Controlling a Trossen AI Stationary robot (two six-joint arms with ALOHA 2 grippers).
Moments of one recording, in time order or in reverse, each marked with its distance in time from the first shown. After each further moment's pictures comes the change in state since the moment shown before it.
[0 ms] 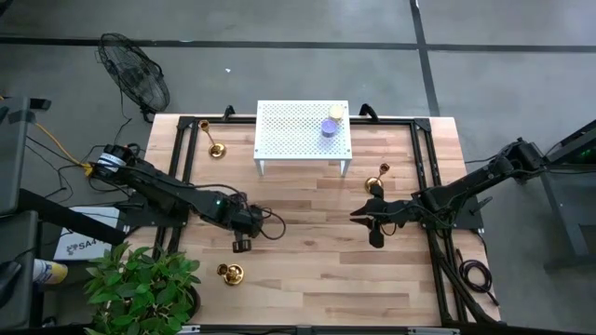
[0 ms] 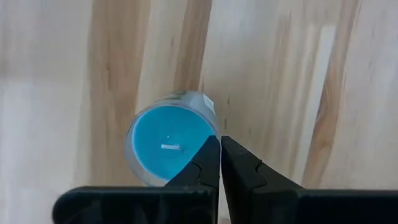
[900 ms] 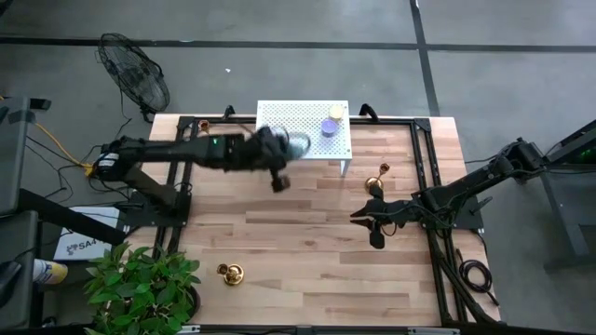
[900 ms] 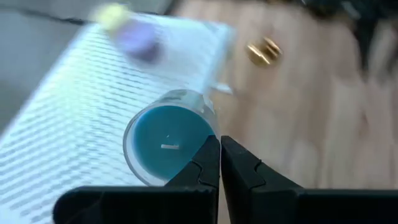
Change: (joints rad) left arm 0.399 0.000 0.550 0.021 -0.150 0.333; right arm 0.000 0.000 0.000 0.001 -0.026 0.016
